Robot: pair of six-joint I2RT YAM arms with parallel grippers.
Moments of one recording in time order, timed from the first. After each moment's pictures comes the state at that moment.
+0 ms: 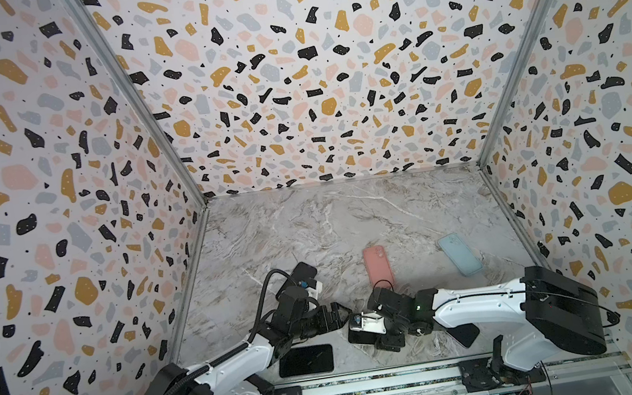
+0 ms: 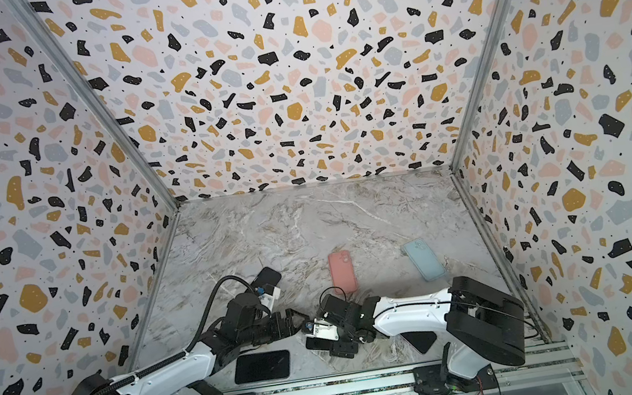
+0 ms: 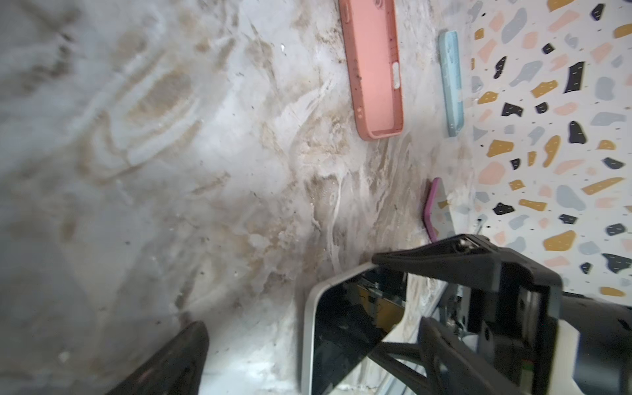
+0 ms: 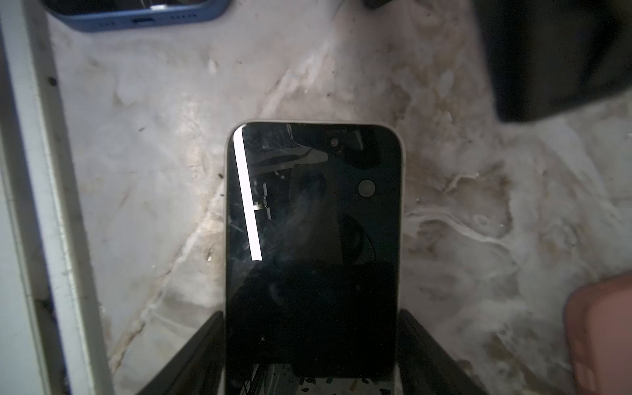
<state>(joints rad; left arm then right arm) -0.61 1.13 0.24 0.14 0.49 -0.80 1.13 1.50 0.71 -0.29 -0.05 -0.32</state>
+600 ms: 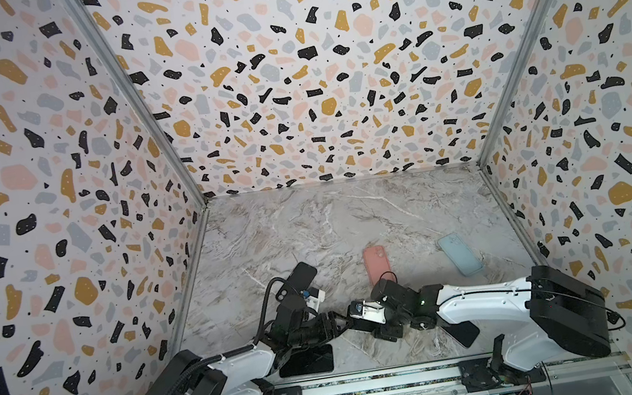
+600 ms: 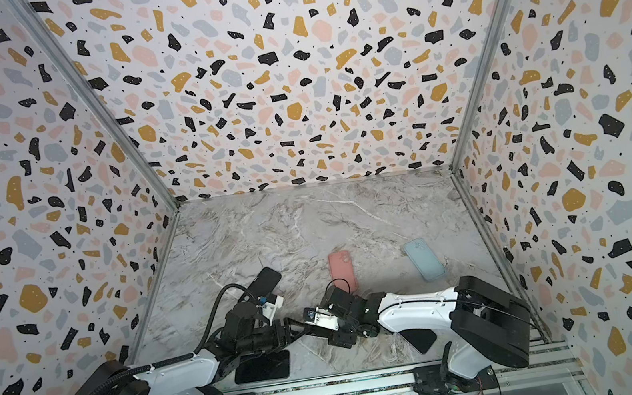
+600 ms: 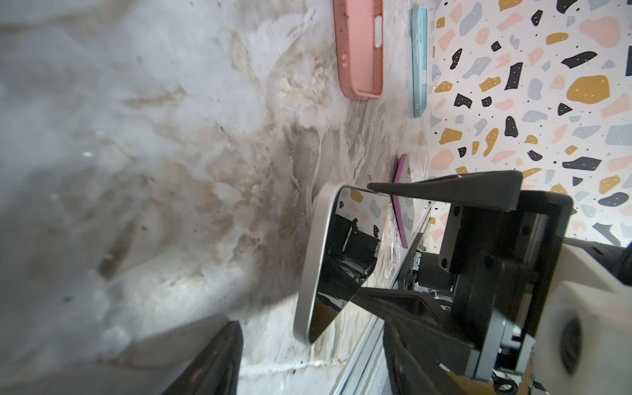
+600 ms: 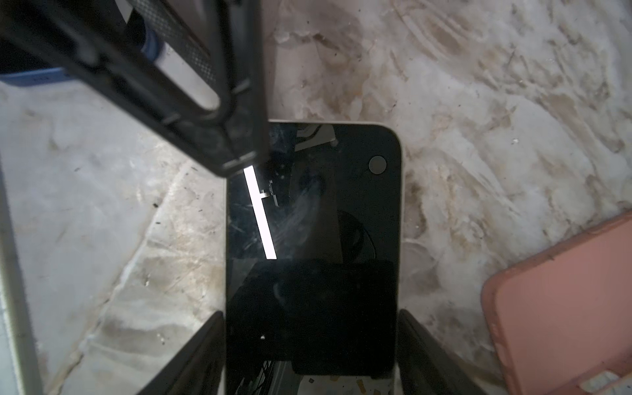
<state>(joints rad) -0.61 1.23 0.13 0.43 0.63 -0.92 1.08 1.47 0.69 -0.21 -0.04 -0.32</state>
